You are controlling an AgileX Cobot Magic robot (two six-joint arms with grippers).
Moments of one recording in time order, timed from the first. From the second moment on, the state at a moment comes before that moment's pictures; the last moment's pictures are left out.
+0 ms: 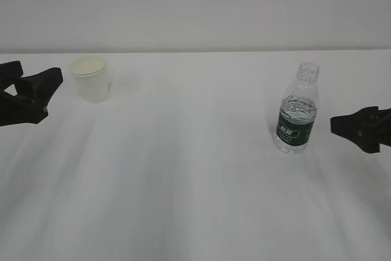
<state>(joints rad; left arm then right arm) -0.28 1.43 -0.36 0.03 -0.89 -0.07 -0.13 1.39 -0.52 1.76 0.48 -1.95</state>
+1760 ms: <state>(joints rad) -0.28 1.43 -0.36 0.04 -0.89 -0.07 -0.32 1.52 -0.50 1.76 0.70 -1.95</state>
